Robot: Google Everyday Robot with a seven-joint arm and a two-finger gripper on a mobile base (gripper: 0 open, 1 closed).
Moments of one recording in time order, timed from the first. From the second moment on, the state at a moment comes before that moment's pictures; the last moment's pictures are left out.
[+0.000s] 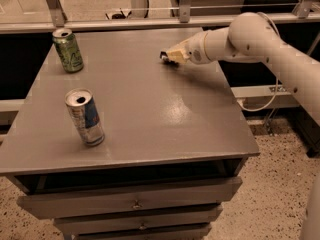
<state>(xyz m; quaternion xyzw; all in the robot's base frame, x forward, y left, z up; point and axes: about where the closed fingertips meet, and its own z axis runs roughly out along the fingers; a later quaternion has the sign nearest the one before) 0.759 -0.064 0.863 -0.41 0.74 0.19 0.49</state>
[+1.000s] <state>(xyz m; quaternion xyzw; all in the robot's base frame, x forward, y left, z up) 0.654 -0.031 0.889 -0.50 0.69 0.30 0.43</state>
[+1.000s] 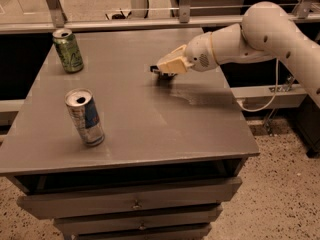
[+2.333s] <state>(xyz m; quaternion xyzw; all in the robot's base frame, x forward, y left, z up) 0.521 0.006 0.867 -0.53 0.65 0.43 0.33</state>
